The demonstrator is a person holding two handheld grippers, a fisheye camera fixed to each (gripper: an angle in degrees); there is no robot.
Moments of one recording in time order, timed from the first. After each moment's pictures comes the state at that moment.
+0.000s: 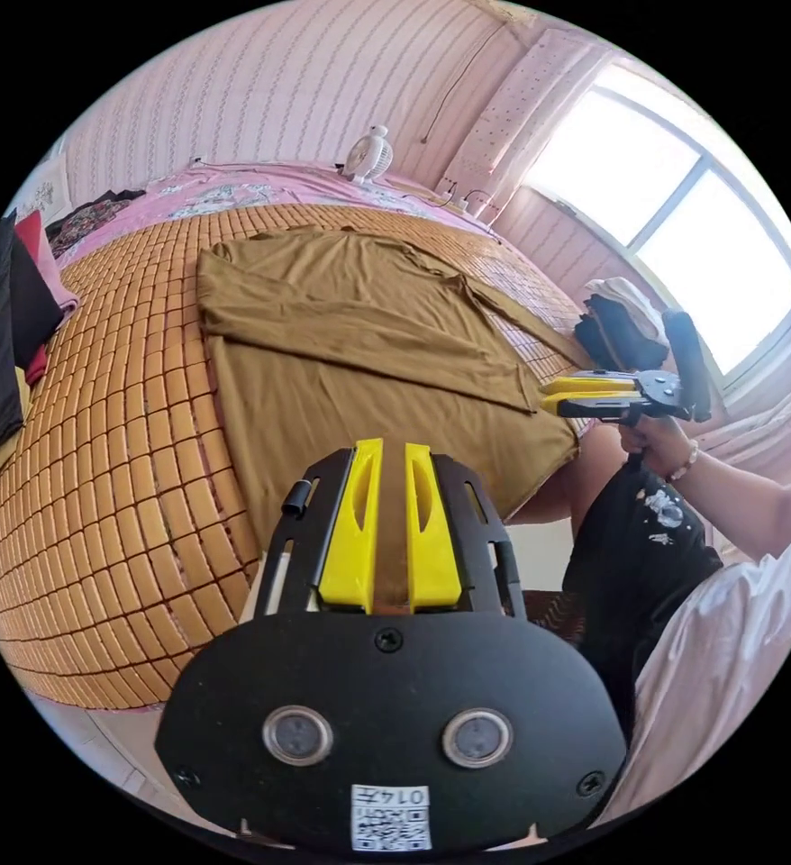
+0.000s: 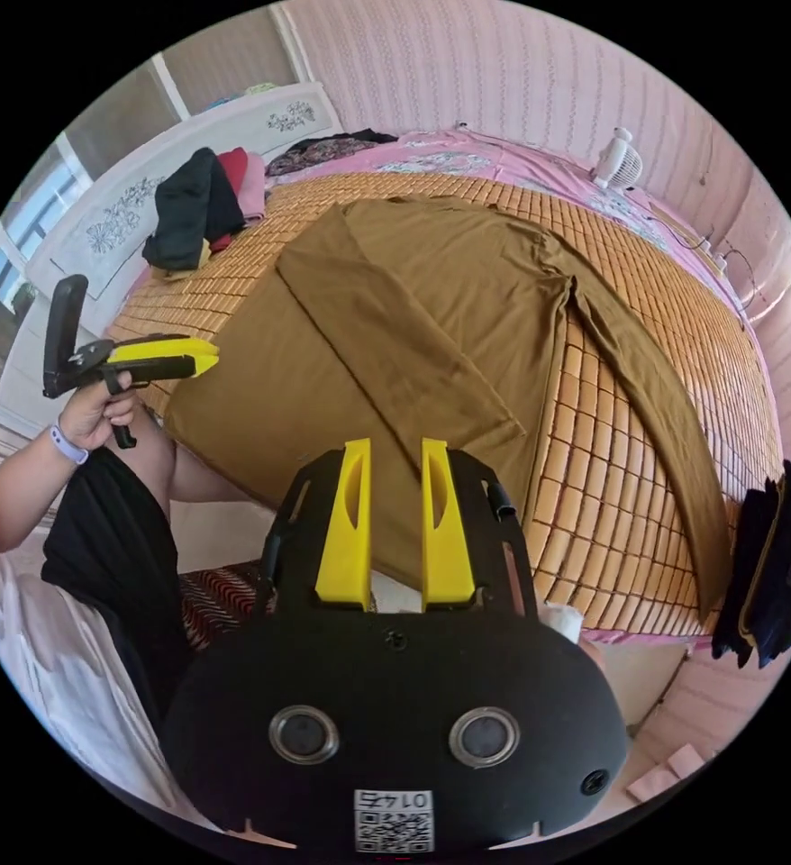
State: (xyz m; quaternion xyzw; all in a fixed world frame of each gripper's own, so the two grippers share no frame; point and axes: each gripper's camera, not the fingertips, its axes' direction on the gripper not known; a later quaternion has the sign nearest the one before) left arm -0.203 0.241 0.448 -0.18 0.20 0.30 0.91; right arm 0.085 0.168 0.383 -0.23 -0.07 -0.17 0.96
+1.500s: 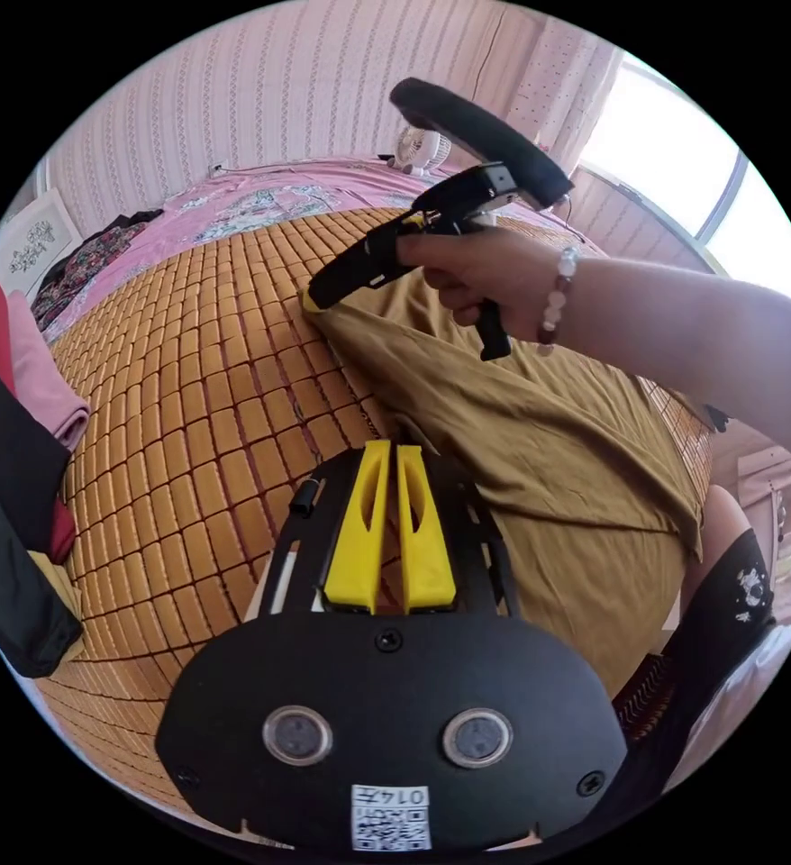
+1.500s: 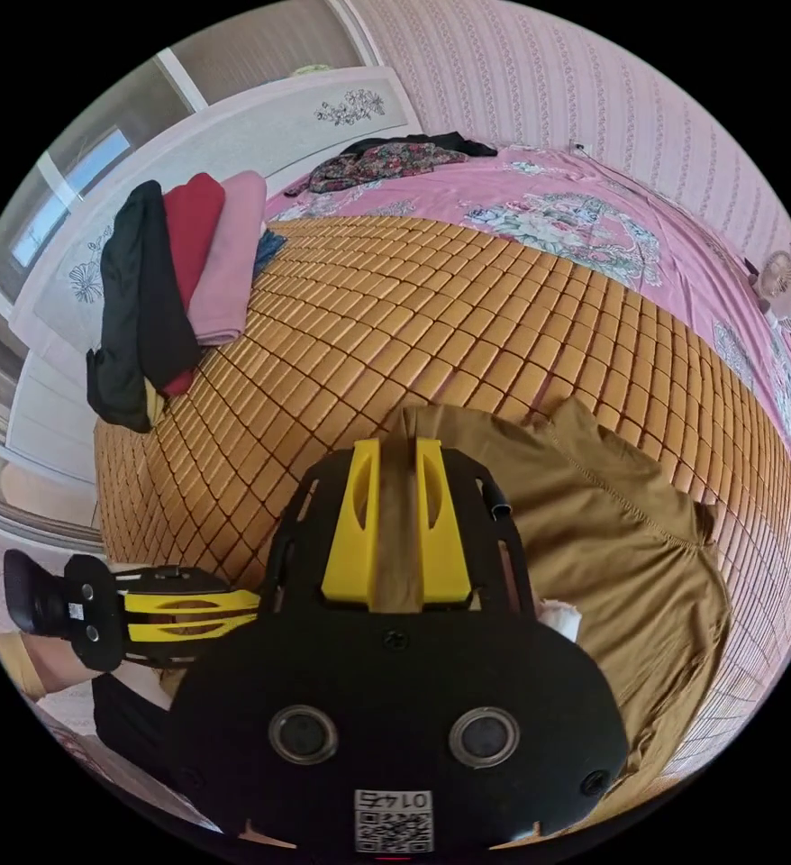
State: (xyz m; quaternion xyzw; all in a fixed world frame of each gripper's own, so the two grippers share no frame) left arm -0.102 0.075 0.570 -0.14 0.14 0.34 0.92; right arm -0.049 -0.117 0.619 -0.23 -0.18 -0.24 0.92
